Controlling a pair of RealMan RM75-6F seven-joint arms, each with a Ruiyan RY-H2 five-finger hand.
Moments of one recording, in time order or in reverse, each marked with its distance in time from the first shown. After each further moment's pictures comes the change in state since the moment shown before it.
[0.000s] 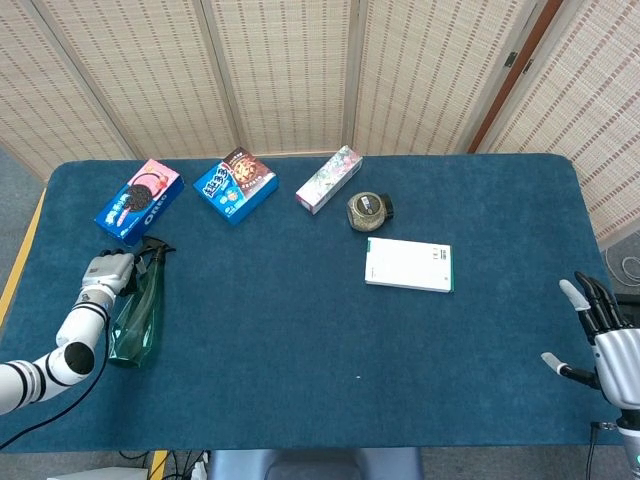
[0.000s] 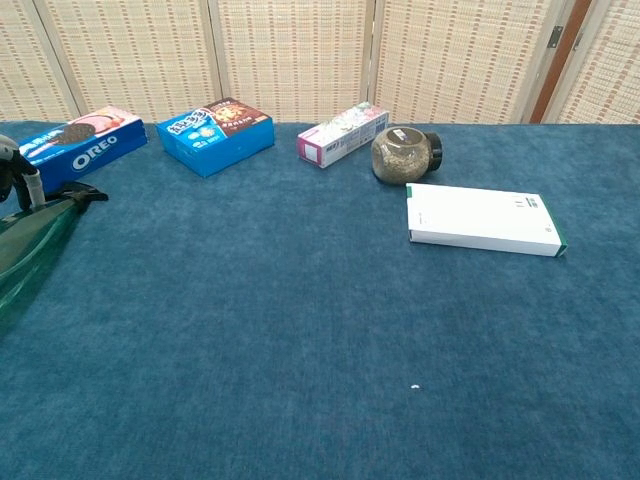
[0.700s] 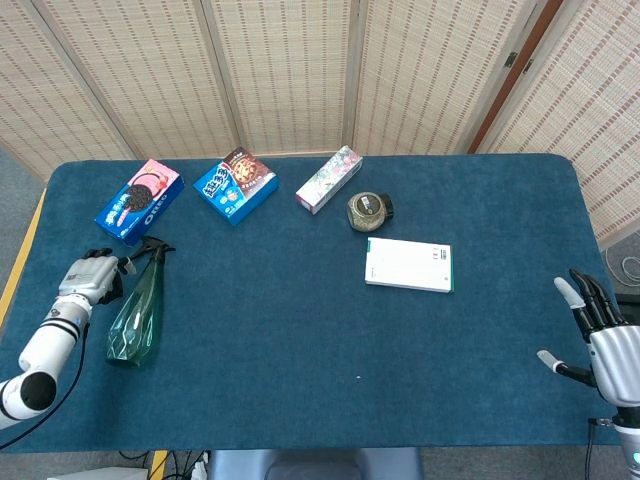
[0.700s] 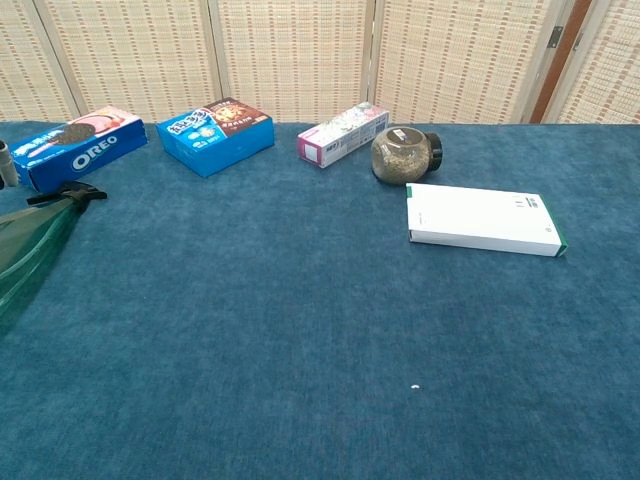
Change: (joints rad) left arm 0.152 0.182 -0.100 -0.205 0.271 0.063 -0.117; right arm 0.009 0.010 0.004 -0.030 -0.011 -0.003 -0.029
